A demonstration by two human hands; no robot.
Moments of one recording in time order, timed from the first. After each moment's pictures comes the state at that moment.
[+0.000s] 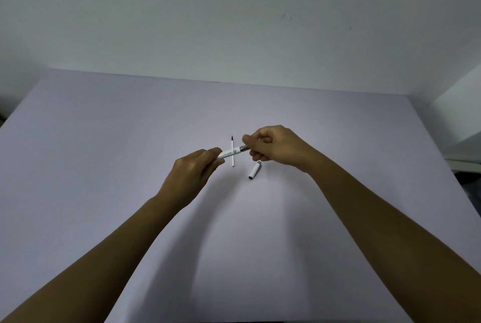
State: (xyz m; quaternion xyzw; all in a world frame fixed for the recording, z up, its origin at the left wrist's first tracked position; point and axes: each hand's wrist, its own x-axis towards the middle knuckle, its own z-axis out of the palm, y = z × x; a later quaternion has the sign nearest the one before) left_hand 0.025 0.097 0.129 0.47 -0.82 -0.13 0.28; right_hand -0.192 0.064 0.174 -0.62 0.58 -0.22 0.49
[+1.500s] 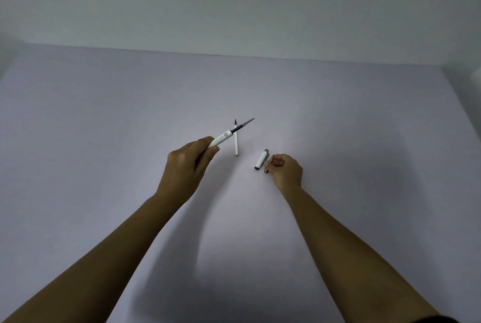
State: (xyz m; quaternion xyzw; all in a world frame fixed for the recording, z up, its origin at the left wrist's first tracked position) left_hand 0.022 0.072 0.087 0.54 -0.75 -0.18 0.32; right_hand -0.199 0.060 -0.015 -0.37 0.81 -0.28 0.35
